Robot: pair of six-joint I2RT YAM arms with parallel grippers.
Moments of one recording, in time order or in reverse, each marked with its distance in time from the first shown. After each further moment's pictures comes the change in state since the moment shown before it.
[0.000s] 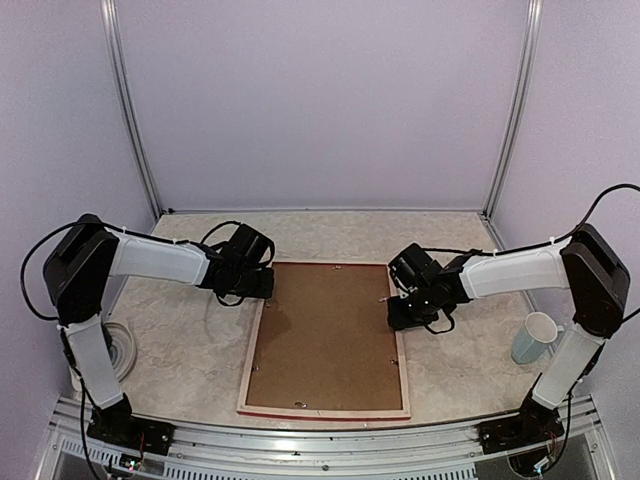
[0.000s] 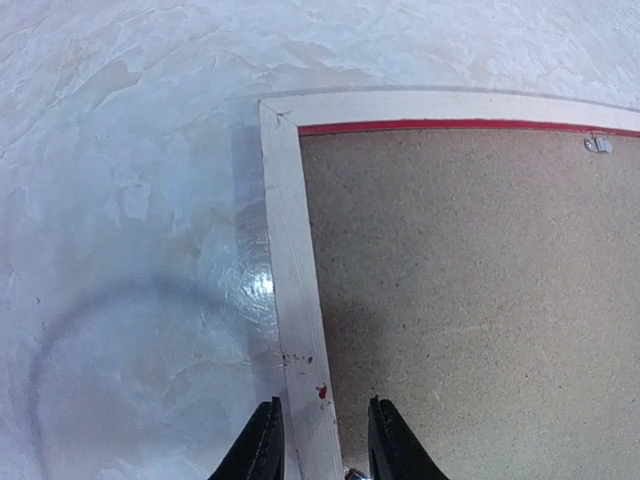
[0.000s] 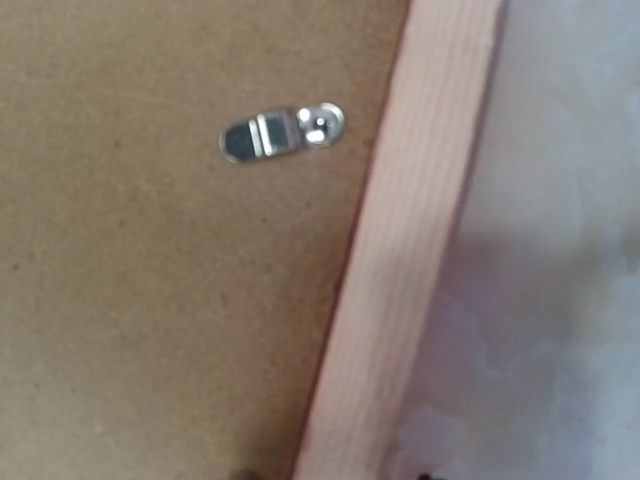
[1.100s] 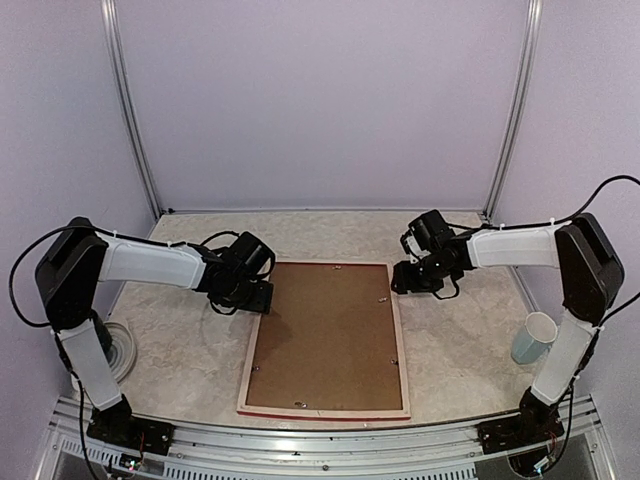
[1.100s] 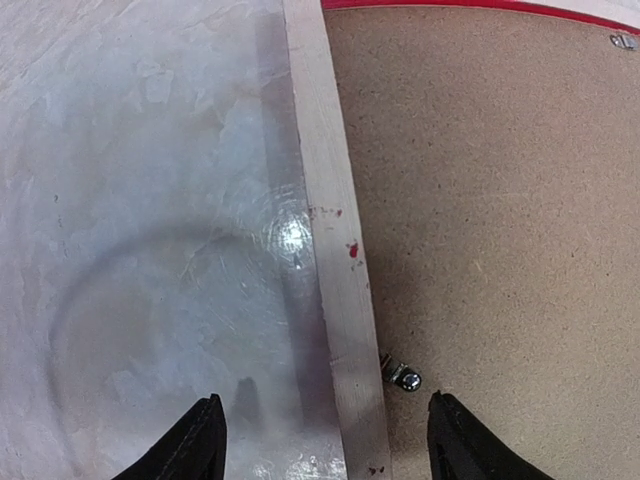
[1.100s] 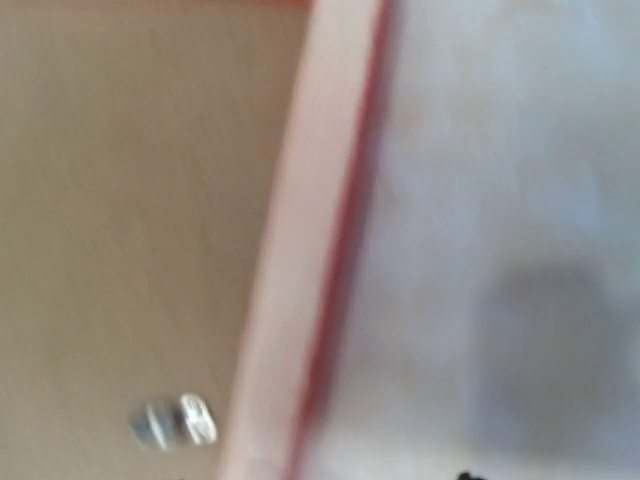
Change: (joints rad) left arm -0.044 -0.057 -0.021 -0.194 -0.027 -0.039; right arm -0.211 0.047 0.117 0.031 -0.133 -0.133
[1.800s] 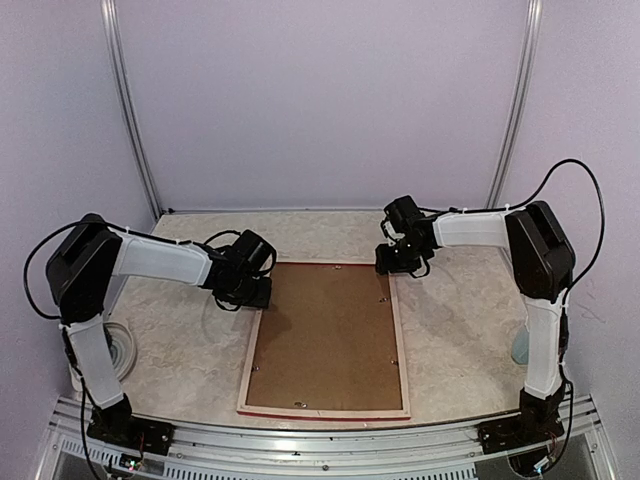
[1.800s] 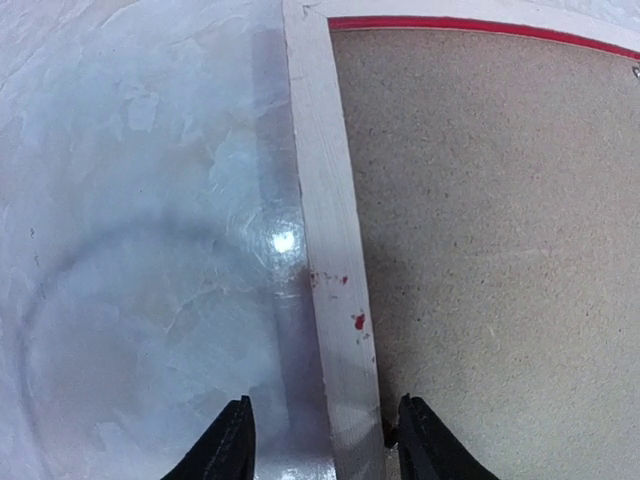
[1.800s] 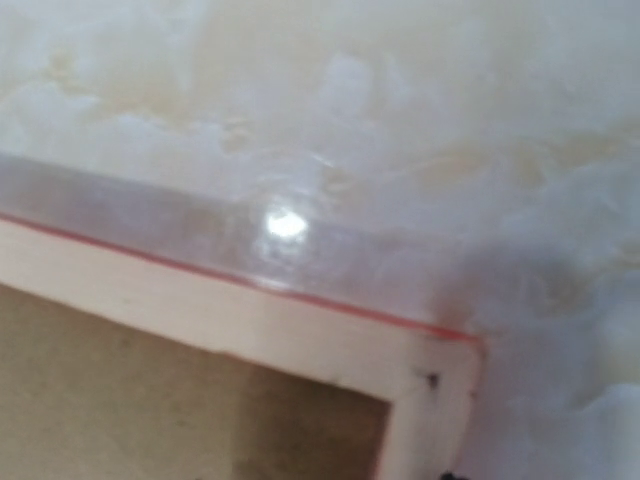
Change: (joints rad) left arm 0.038 0.066 0.024 0.066 0.027 0.008; right arm -0.028 0.357 0.433 -0.058 0.038 -0.053
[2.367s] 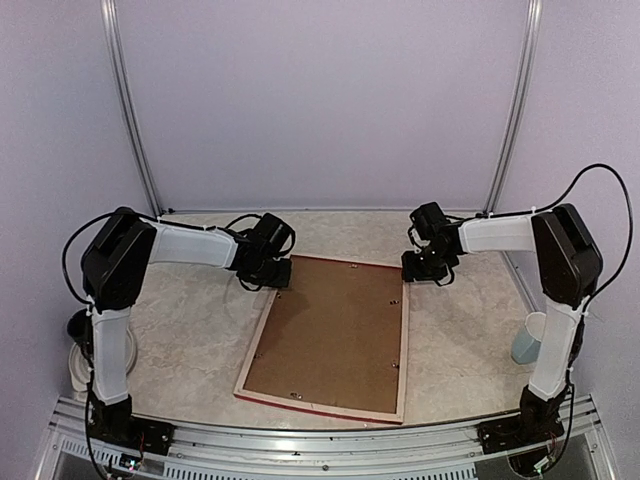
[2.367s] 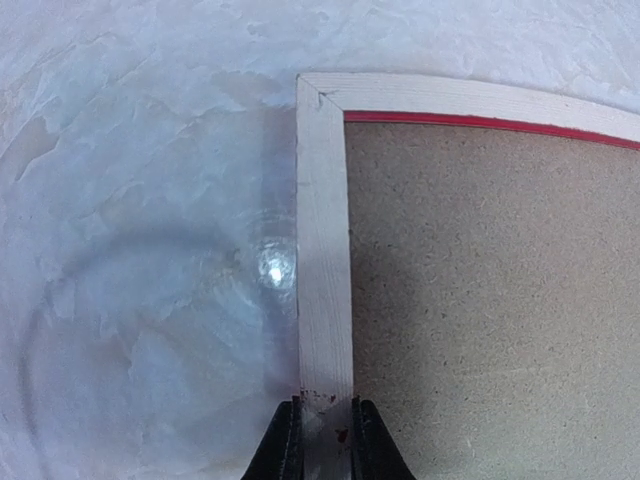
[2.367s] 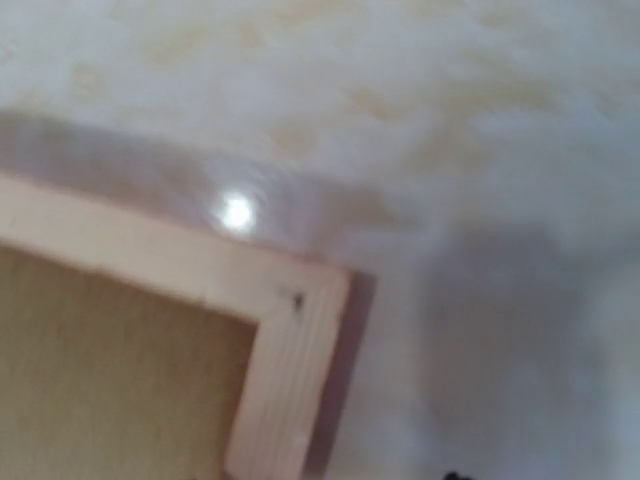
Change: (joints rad) left arm 0.016 0.211 0.290 -0.010 0.017 0.066; right arm -0.073 -0.142 -0.199 0.007 0.051 -0.004
